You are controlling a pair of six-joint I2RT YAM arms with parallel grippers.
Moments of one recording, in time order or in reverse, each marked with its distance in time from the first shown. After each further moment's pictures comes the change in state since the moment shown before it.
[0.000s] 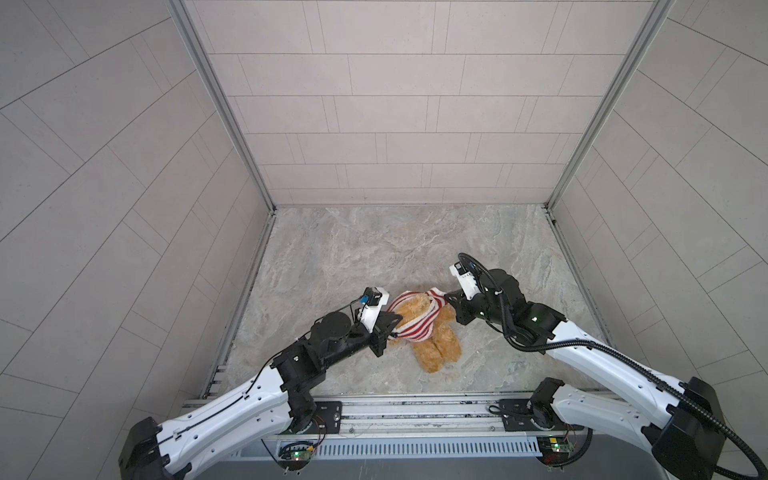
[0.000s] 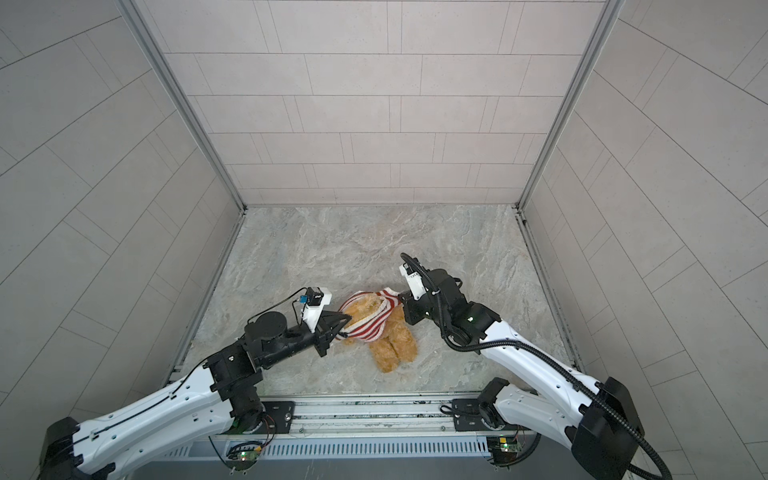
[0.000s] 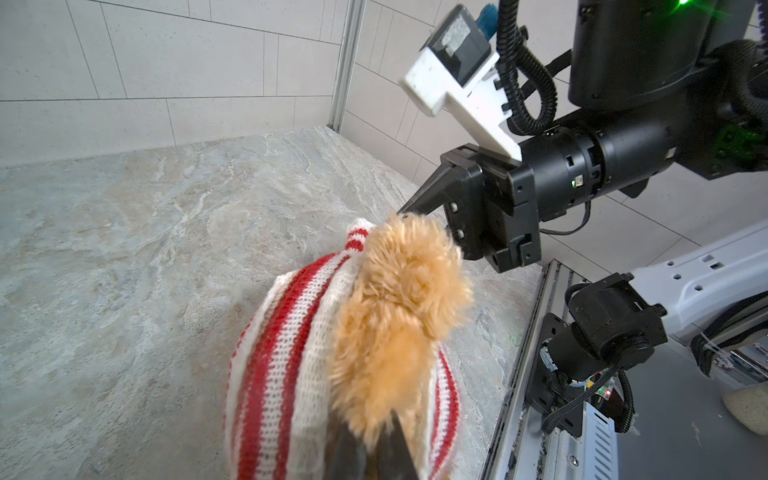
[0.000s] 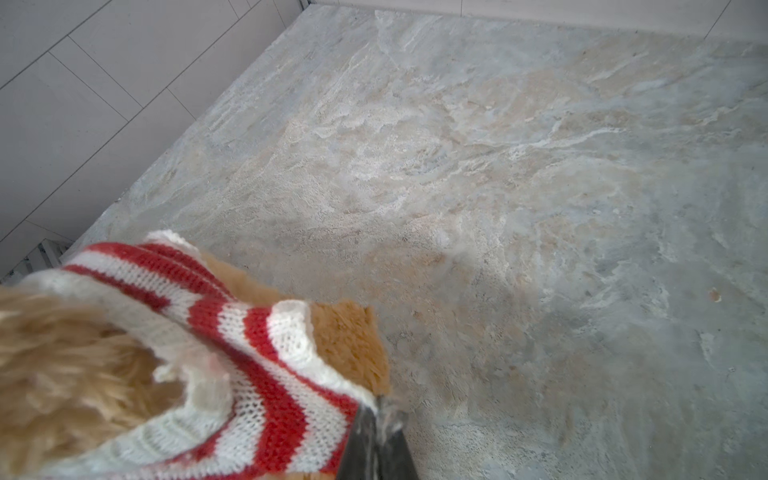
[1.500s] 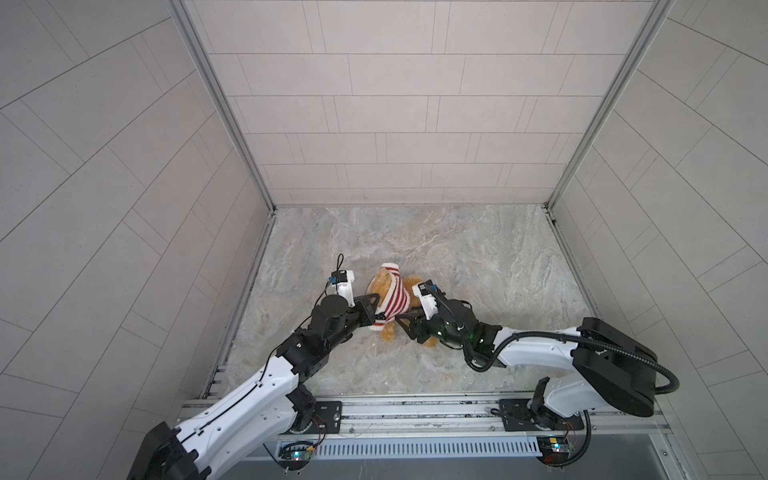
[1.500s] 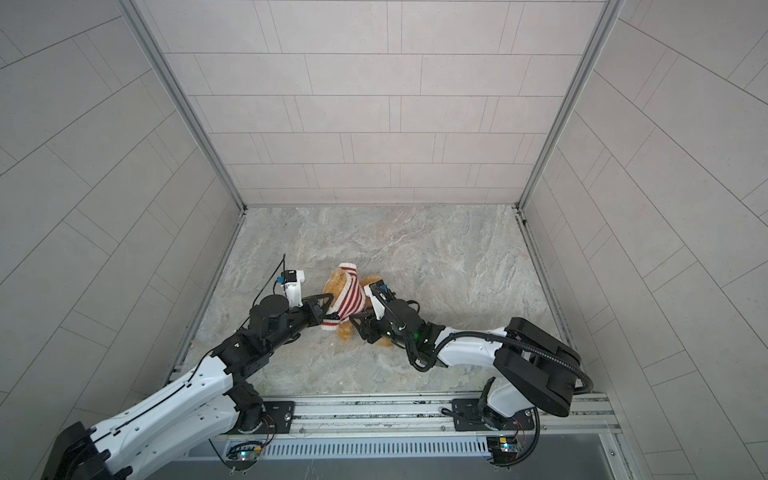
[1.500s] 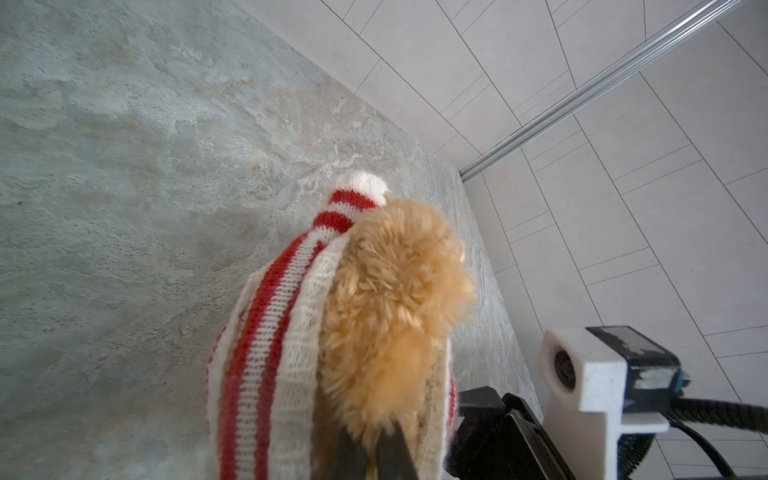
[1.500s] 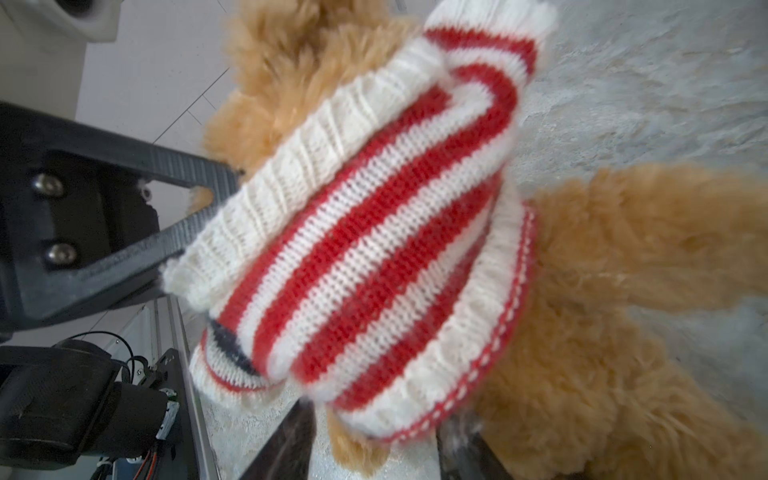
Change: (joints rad) left arm 0.249 0.116 -0.008 -0.010 -0.071 -0.562; right arm 0.283 0.433 -0.182 0.864 0.058 0.310
